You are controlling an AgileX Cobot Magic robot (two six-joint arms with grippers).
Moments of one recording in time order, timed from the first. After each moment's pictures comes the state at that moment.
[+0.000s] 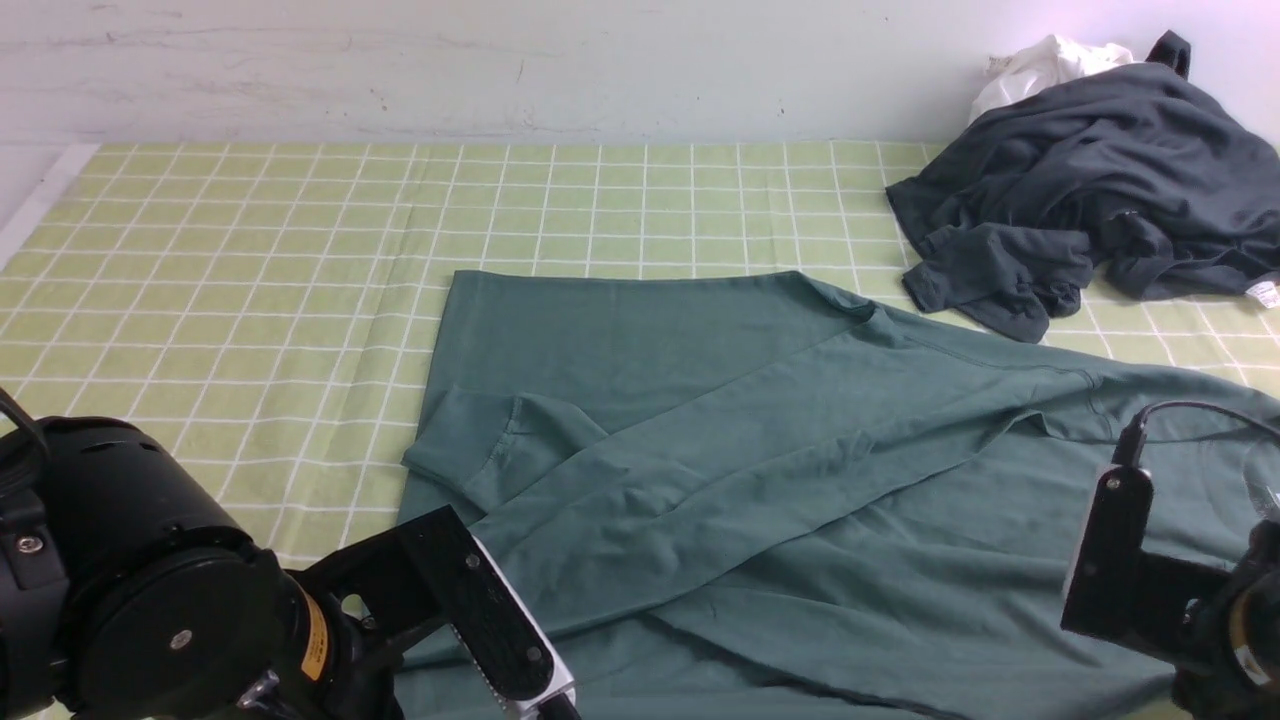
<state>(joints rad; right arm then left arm) 0.40 1.36 -0.57 -0.54 0.82 -0.28 -0.68 1.27 -0.72 0.07 0.88 0.17</state>
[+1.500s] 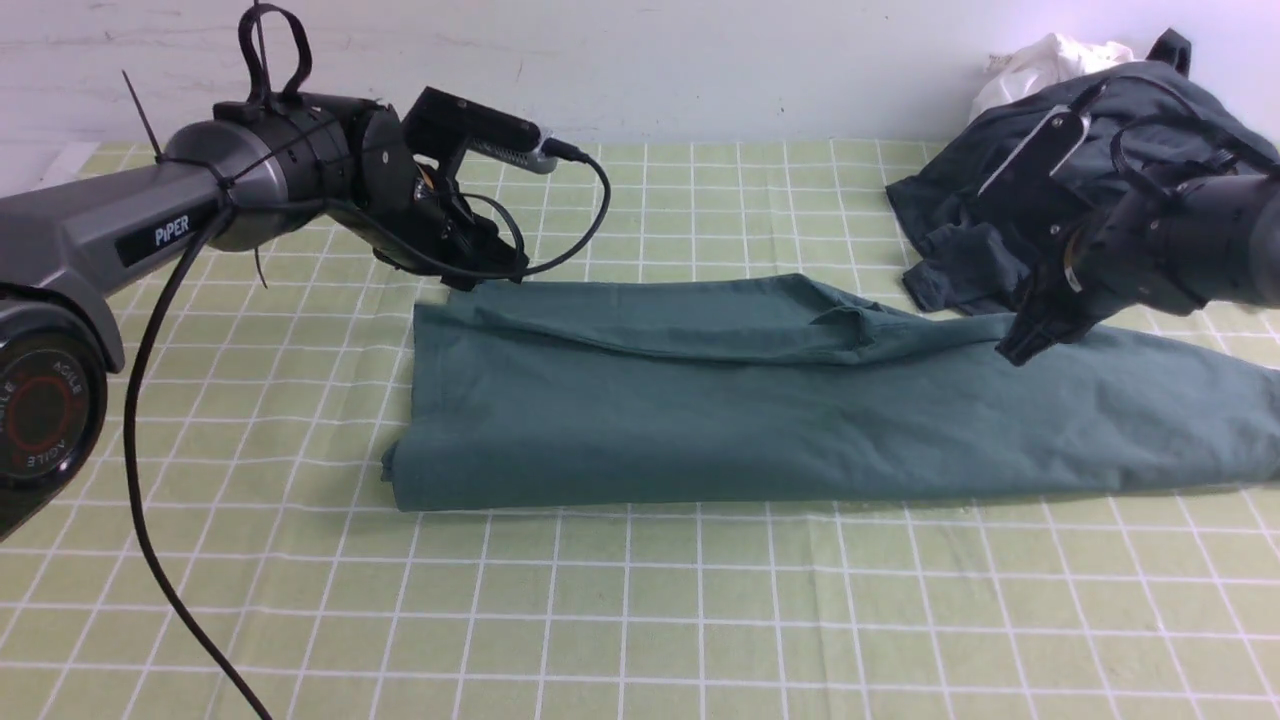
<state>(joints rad) 0.16 2.04 -1.44 -0.85 0.54 0.20 -0.20 2.19 -1.79 -0.02 0.52 0.17</state>
